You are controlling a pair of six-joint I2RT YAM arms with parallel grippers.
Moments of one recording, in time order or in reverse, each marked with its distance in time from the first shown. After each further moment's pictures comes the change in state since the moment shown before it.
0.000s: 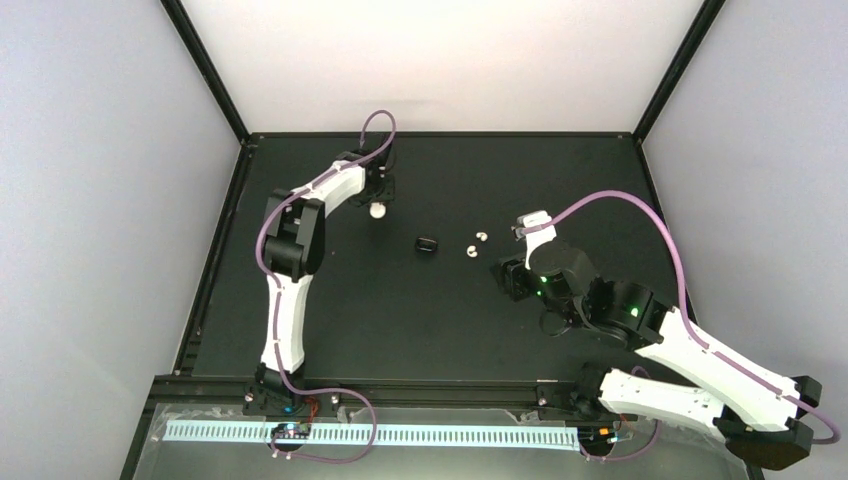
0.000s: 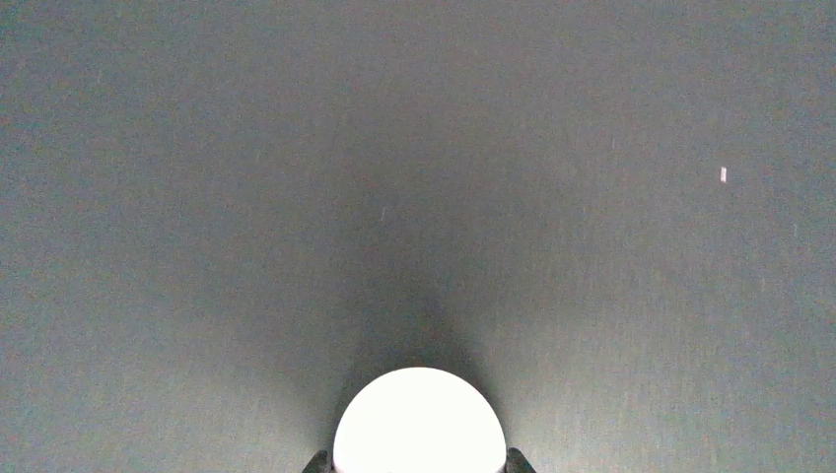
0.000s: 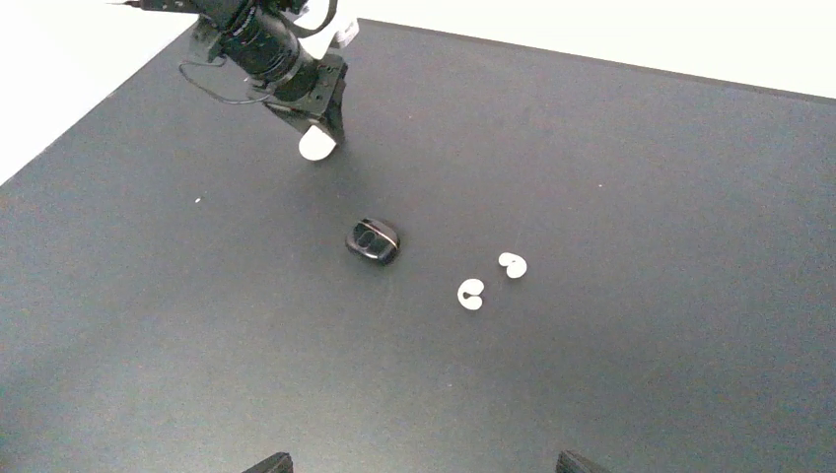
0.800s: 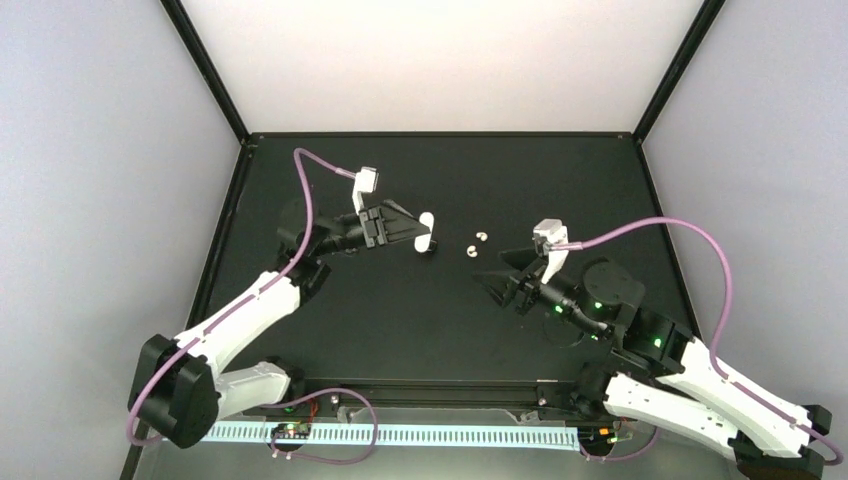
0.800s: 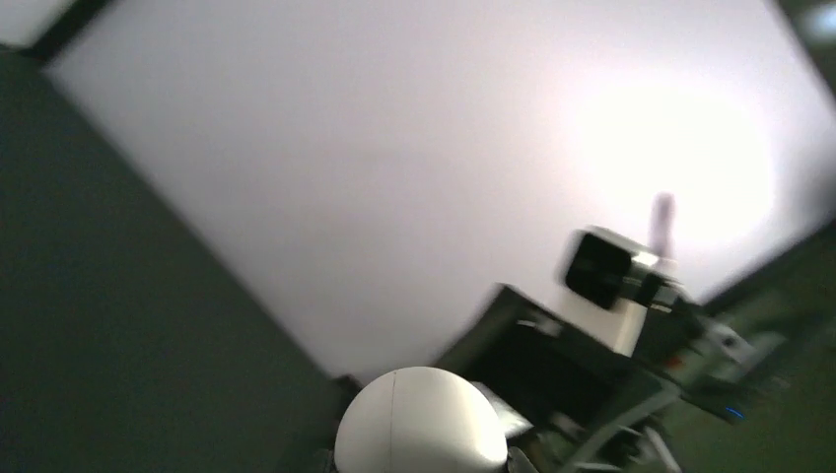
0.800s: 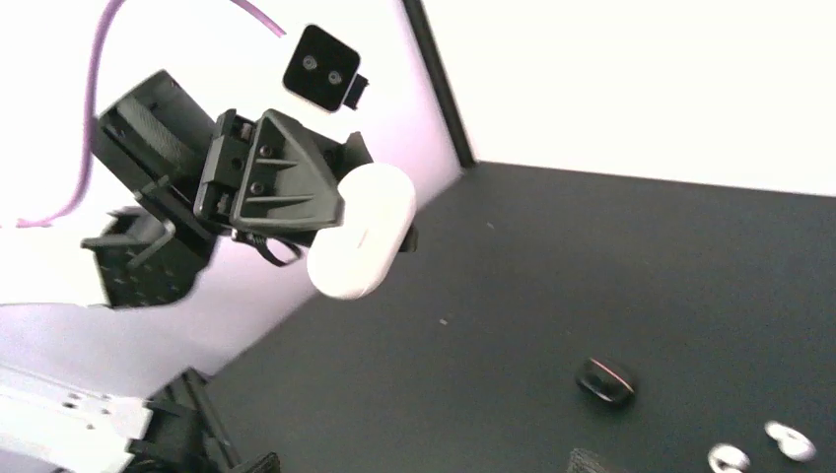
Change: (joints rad) left arm -0.131 -1.137 -1.091 1.202 1.011 -0.690; right arm -0.001 -0.219 -0.190 0.415 -0.300 -0.010
